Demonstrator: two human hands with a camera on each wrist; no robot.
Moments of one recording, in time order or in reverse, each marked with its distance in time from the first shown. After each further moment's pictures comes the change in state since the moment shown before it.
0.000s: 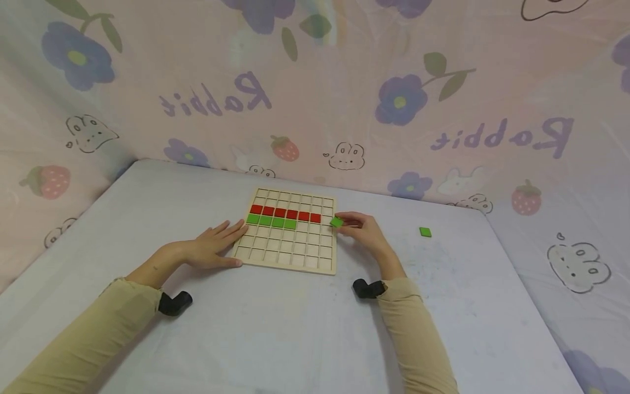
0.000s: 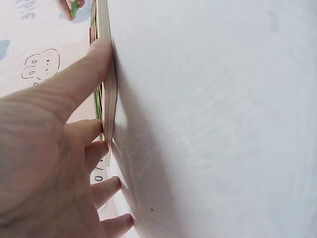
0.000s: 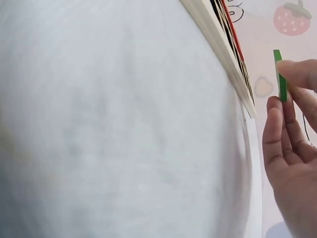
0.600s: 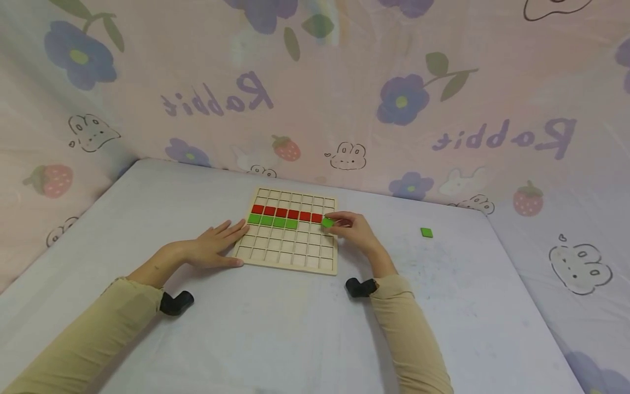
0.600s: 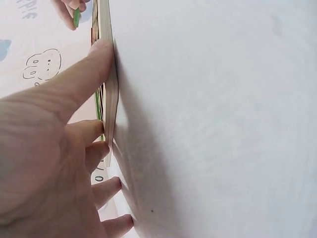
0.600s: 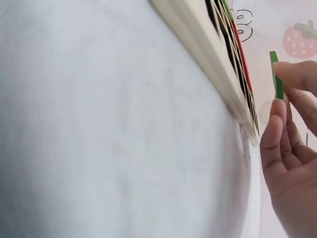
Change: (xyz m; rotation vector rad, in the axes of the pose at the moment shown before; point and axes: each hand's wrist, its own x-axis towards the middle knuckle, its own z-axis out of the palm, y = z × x) left_hand -0.001 -0.001 0.000 -0.005 0.004 0.003; right_hand 0.009 -0.011 0.017 -0.015 -0.044 -0.001
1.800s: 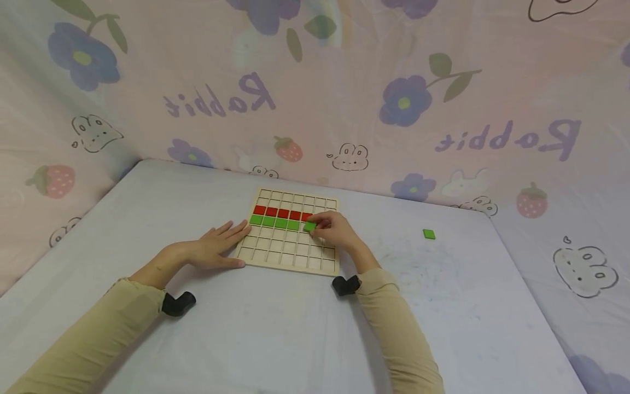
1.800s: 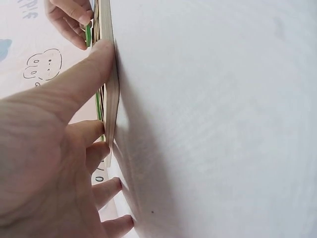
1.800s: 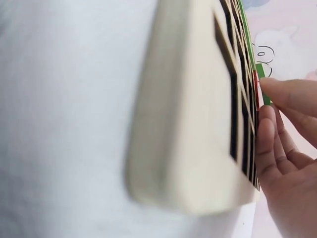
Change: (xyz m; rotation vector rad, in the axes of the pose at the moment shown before) left_hand 0.001 -0.001 0.001 0.012 0.003 0.002; right_hand 0.016 -0.027 0.033 -0.110 -0.125 -0.045
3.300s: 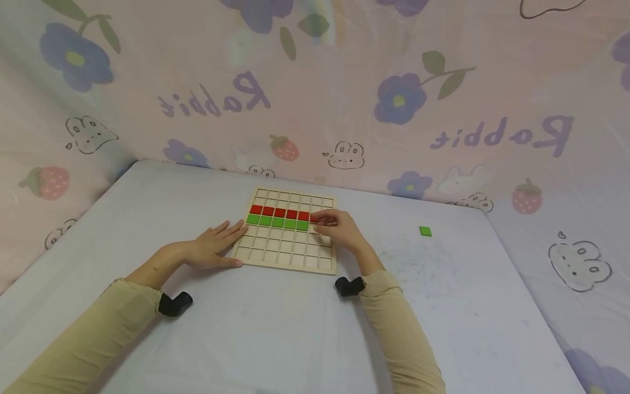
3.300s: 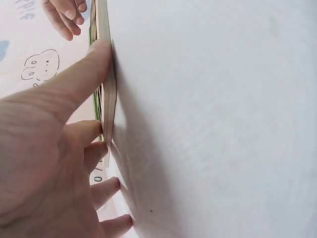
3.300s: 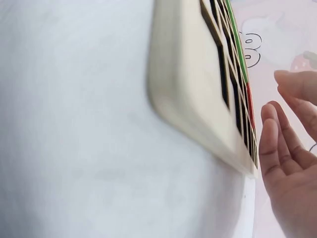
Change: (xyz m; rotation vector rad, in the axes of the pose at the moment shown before) left_hand -0.001 0.004 -0.001 -0.013 -0.003 -0.009; right_hand -0.011 0.010 -0.010 0.086 0.079 -0.053
